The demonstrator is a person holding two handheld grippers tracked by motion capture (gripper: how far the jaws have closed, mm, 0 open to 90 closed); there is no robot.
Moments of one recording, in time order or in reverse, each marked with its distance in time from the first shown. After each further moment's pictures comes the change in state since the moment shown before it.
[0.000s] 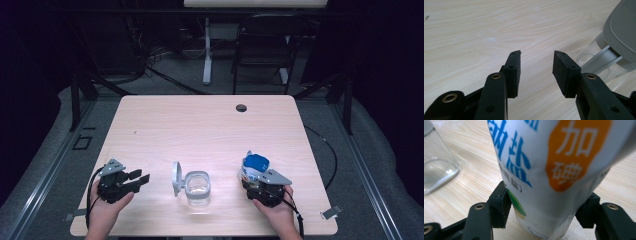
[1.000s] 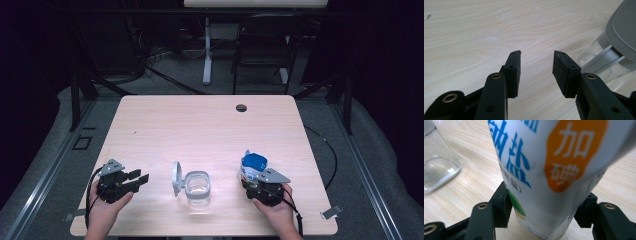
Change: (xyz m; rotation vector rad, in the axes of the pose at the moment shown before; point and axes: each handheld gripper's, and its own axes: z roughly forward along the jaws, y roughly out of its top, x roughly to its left) left arm 0.002 -0.001 0.000 -0.002 0.005 -0.004; right arm 0.003 0.006 -0.001 0.024 0.001 -0.011
